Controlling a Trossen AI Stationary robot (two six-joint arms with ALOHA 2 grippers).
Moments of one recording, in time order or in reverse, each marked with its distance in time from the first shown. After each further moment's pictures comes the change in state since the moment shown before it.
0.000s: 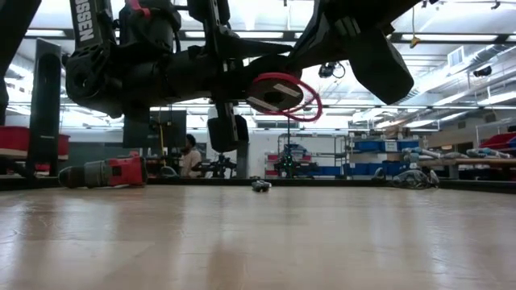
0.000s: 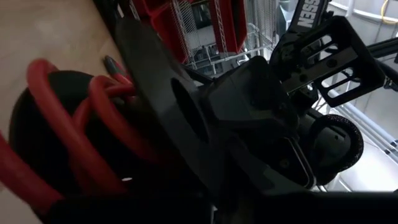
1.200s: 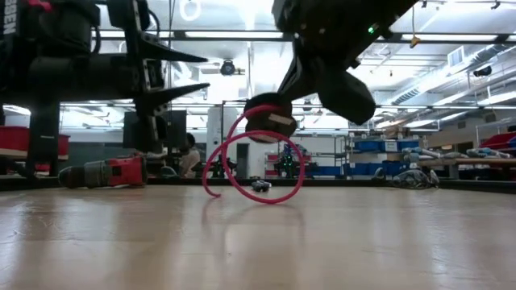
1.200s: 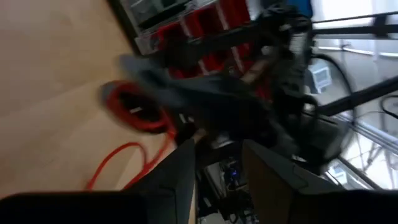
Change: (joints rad) left arm -0.106 -0.257 -0.428 0.124 -0.437 0.149; right arm -0.142 0.002 0.001 -0.043 -0.108 0.063
